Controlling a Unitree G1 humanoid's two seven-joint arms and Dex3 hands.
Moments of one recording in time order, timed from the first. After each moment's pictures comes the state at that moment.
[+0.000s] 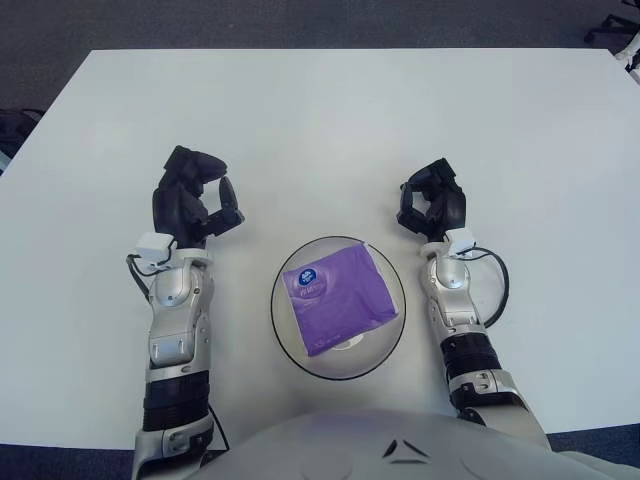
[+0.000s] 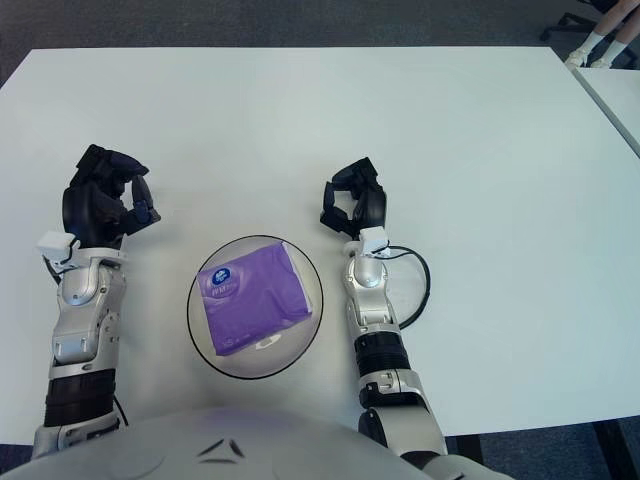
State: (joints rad) left arm 0.01 0.04 0.19 -0.24 -0.14 -0.04 0.07; right arm -0.21 0.09 -0.02 0.39 -0.09 -0.51 -0.24
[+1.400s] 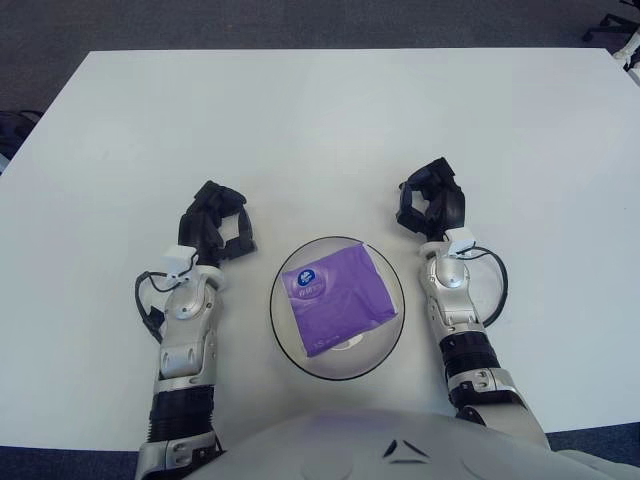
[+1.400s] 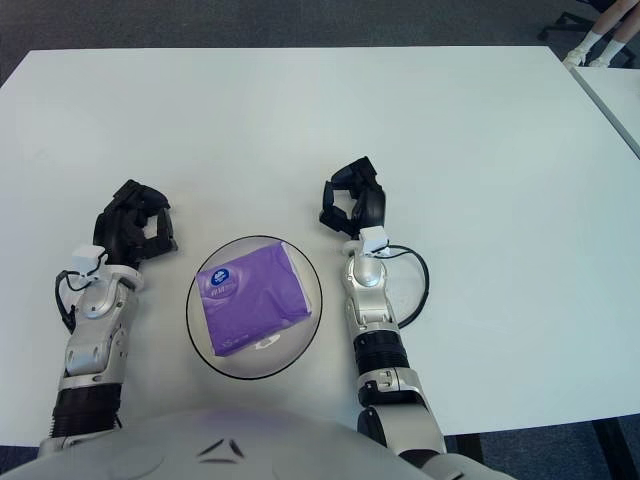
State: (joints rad) left arm 0.09 0.01 0.14 -0.15 -0.11 -0.04 0.05; right arm -0.21 0.09 -0.02 0.39 -0.08 -0.52 -0.22
